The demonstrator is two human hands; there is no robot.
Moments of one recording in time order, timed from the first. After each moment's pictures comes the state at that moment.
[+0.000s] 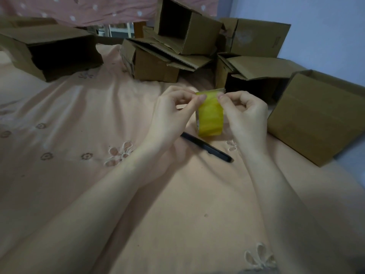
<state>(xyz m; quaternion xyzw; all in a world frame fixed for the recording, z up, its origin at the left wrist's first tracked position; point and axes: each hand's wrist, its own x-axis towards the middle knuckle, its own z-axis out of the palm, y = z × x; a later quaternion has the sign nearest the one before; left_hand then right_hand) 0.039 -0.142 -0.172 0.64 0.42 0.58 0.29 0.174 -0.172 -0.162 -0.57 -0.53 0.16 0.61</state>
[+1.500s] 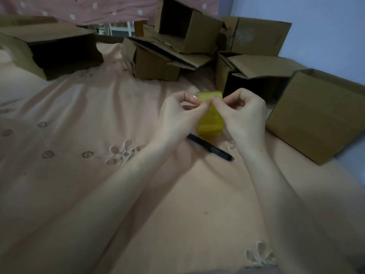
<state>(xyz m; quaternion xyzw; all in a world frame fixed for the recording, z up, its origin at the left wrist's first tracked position) 0.049 -0.144 -0.176 0.58 0.43 0.57 0.39 0.172 -0.167 -0.163 -0.58 -0.55 0.10 0.59</state>
